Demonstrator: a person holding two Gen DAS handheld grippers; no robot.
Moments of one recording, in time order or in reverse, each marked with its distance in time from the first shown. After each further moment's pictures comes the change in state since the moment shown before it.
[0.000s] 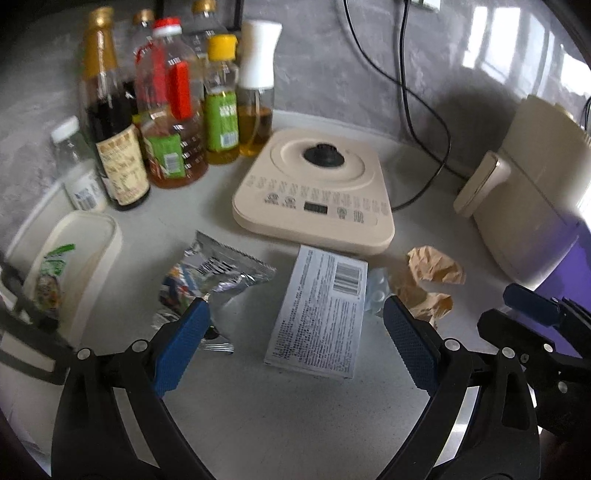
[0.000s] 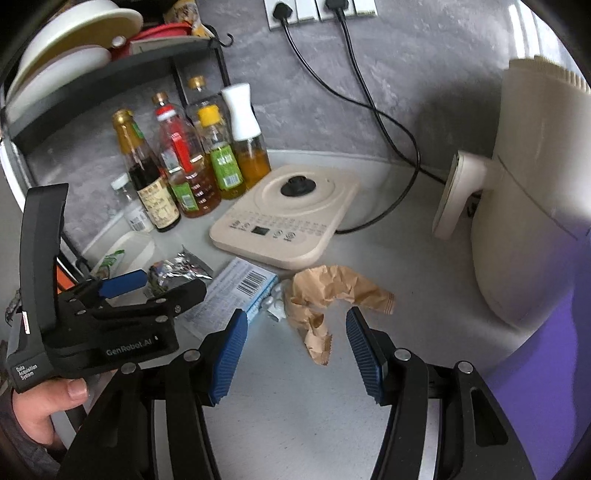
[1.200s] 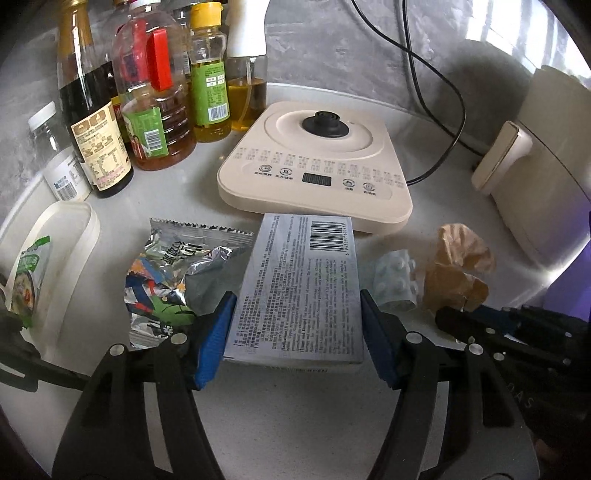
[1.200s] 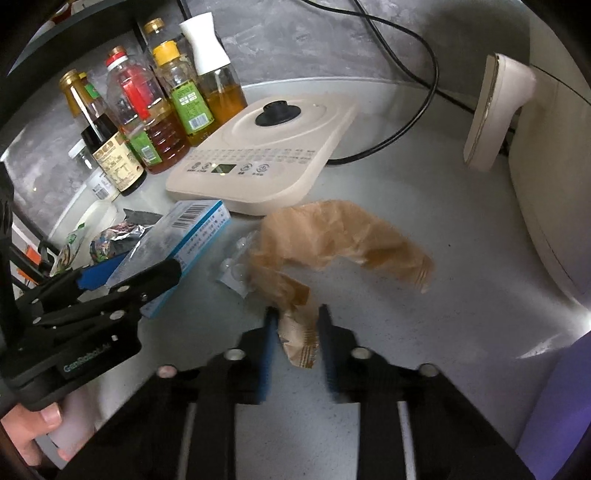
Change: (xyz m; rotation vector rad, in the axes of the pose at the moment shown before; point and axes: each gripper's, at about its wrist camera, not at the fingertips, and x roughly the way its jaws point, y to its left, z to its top) left arm 0.036 -0.009 -0.005 0.017 0.042 0.024; right arm 0.088 -0.019 -0.012 0.057 0.176 0.019
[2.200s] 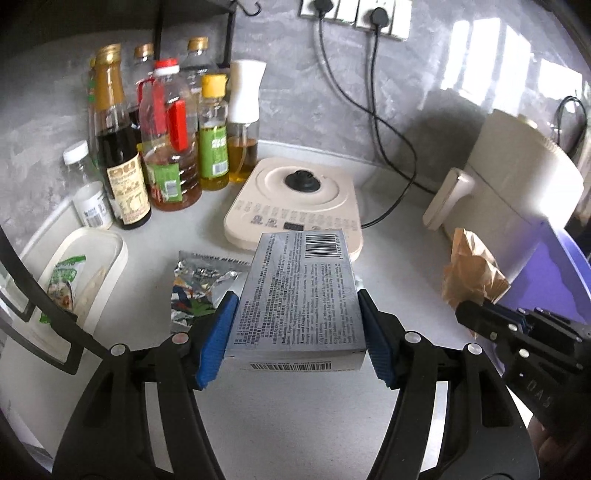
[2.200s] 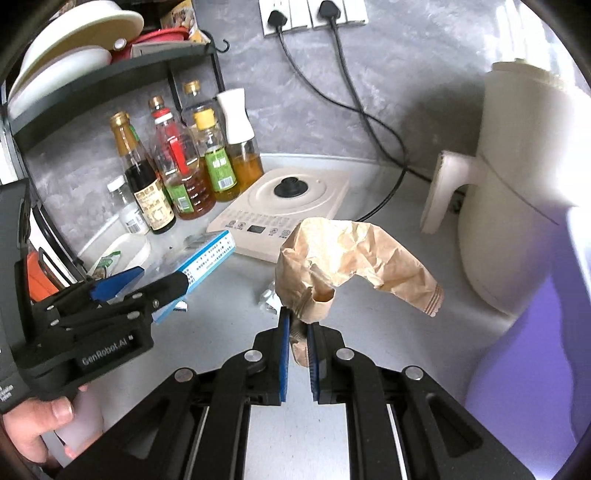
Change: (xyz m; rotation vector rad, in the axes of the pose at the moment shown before) left arm -0.084 0.003 -0.007 0.009 -0.158 -0.080; right arm -0.107 0.034 -0.022 -0.035 -0.225 -0.074
